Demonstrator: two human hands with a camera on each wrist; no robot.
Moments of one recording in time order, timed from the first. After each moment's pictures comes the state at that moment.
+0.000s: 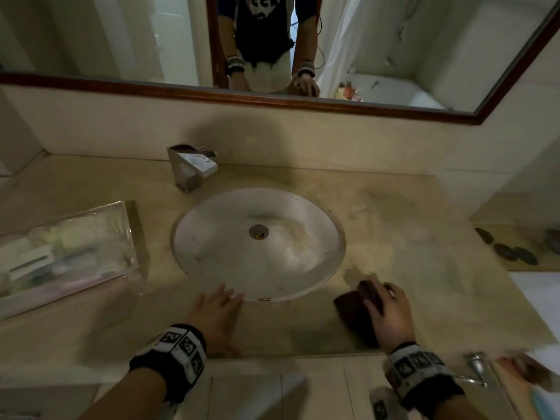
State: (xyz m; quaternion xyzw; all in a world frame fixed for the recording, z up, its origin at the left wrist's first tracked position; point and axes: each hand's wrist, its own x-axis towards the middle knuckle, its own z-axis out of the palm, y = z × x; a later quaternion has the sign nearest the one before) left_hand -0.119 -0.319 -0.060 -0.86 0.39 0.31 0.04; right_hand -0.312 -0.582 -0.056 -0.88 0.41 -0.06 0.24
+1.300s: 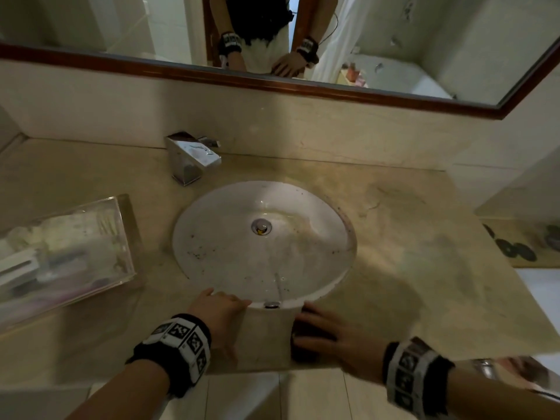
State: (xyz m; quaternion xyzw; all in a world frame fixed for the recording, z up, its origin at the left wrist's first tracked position) left_hand -0.081 -0.332 -0.054 -0.82 0.46 0.33 0.08; right_hand -0.277 -0.546 -0.076 -0.97 -0.19 0.04 0.15
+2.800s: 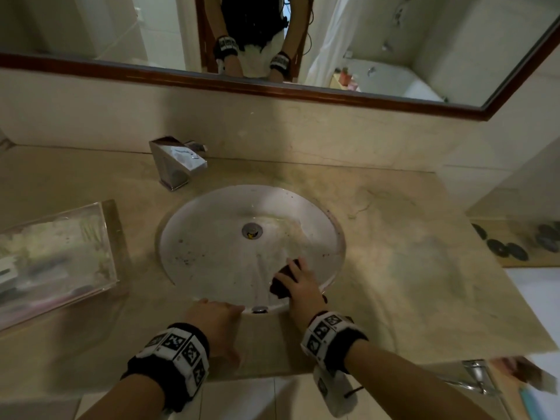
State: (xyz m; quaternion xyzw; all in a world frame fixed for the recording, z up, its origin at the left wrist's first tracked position) left_hand -0.100 -0.350 -0.047 -0.84 0.42 0.34 0.06; right_hand -0.187 -0.520 -0.072 -0.96 0.21 0.09 0.19
